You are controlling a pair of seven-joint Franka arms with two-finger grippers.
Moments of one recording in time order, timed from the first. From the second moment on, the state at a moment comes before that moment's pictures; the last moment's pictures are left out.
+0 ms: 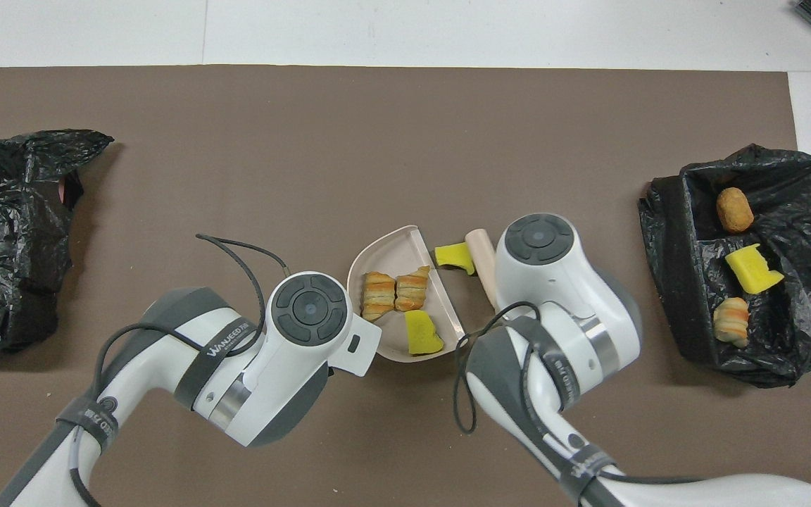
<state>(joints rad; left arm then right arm) -0.65 0.08 0.00 -2.13 0.11 2.07 0.59 0.13 0.18 0.43 -2.01 0.00 1.78 0.20</state>
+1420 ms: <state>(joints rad) -0.47 0.09 0.01 -2.19 -0.03 2.28 0.92 0.13 0.03 0.43 -1.98 0.04 1.70 0.22</state>
